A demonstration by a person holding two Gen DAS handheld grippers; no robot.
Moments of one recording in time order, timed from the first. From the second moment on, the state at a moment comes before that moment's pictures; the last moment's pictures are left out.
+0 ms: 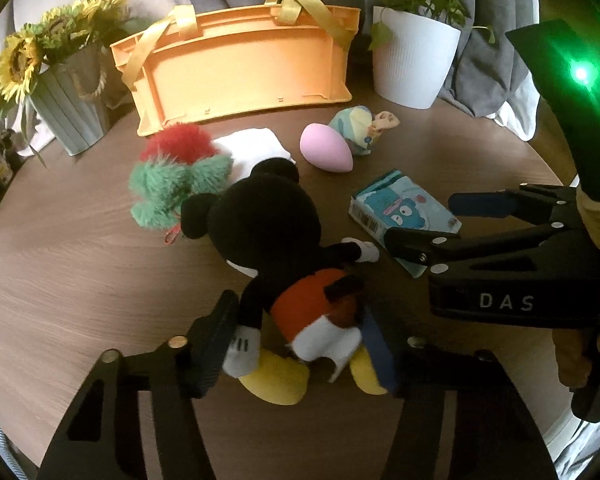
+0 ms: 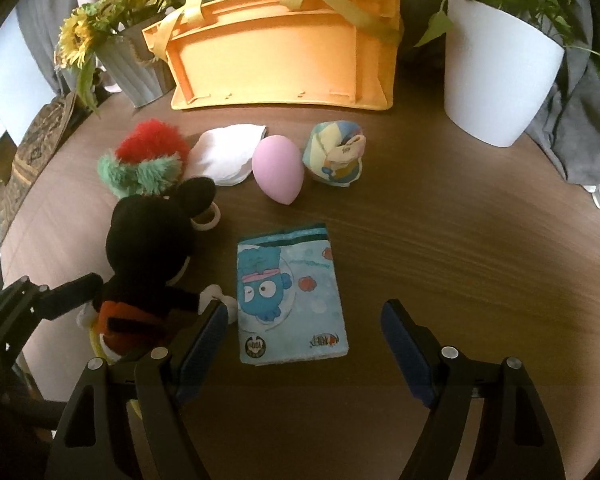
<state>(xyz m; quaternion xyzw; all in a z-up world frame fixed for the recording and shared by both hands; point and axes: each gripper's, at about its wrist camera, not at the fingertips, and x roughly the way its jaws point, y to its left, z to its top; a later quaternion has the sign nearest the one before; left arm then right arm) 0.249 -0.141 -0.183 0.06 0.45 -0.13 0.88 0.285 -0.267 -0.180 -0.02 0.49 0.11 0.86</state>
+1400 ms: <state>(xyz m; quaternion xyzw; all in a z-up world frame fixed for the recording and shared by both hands) 0.228 -0.106 -0.092 0.04 0.31 -0.13 0.94 0.240 -0.259 -0.101 0.03 0.41 0.05 0.91</state>
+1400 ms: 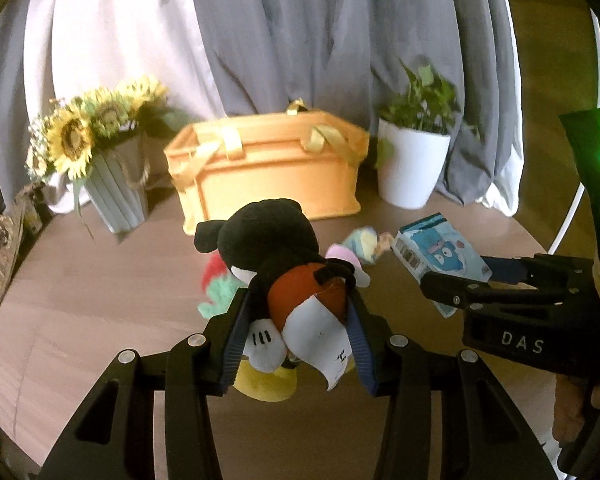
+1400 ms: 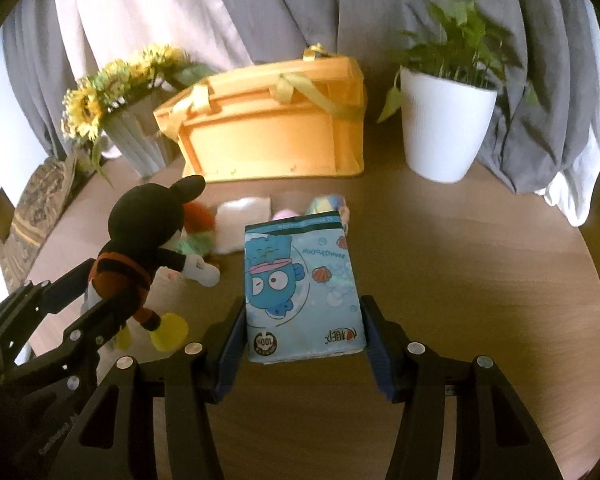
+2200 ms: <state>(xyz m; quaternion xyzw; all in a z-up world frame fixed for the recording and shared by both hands) 0.264 -0.073 -0.013 0.04 0.19 -0.11 0.98 0.264 -0.232 -0.018 0.05 0.29 0.06 0.95</state>
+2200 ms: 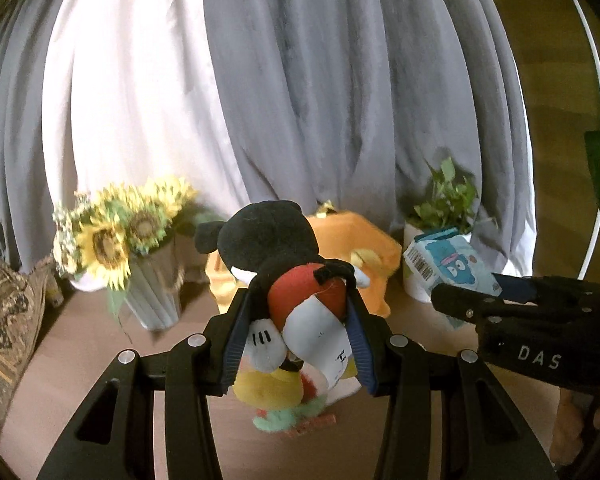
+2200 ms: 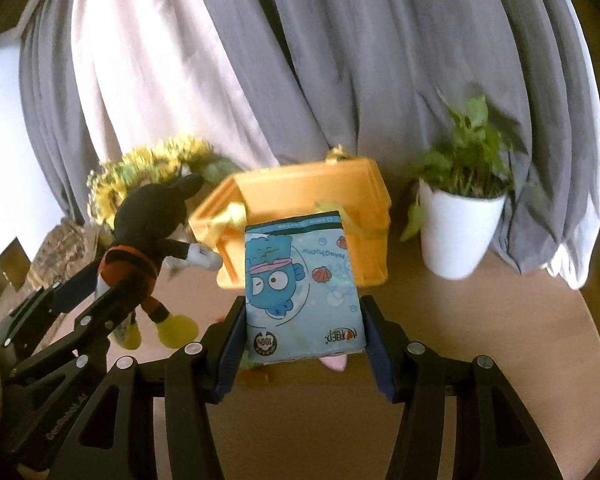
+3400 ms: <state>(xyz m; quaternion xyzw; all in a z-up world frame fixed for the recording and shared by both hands) 0.399 -0.072 0.034 0.06 0.14 -0.12 0.98 0.384 -0.228 0.045 0.05 0.20 0.03 0.98</state>
